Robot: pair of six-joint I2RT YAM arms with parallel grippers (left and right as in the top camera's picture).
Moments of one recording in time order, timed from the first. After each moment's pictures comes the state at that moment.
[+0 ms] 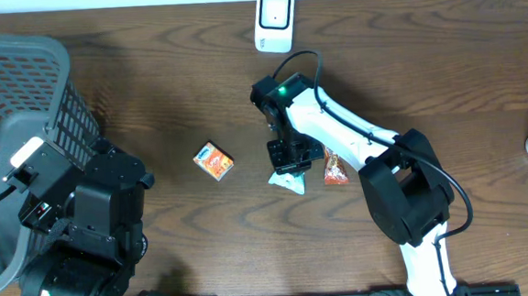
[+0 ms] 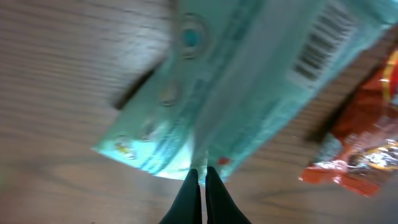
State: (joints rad) left arm -0.38 0.84 1.20 -1.07 -0.92 -0.77; right arm 0.63 2.15 1.67 -1.28 -0.11 0.43
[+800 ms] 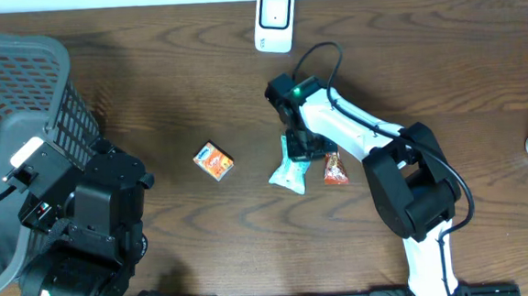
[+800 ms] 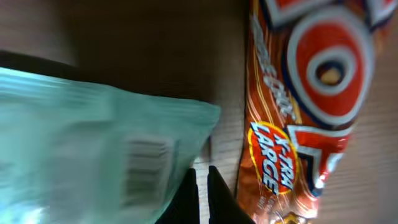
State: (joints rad) left arm -0.38 0.84 1.20 -1.07 -0.92 -0.77; right arm 0.57 2.15 1.55 -1.10 0.13 0.59
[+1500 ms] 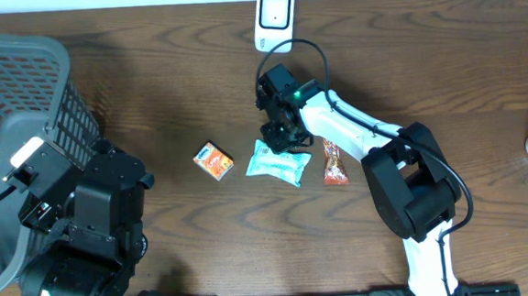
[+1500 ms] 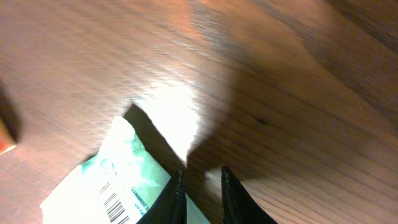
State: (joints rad) left arm -0.38 0.84 1.20 -1.07 -0.92 -0.77; right arm 0.57 2.15 1.53 -0.75 -0.16 0.12
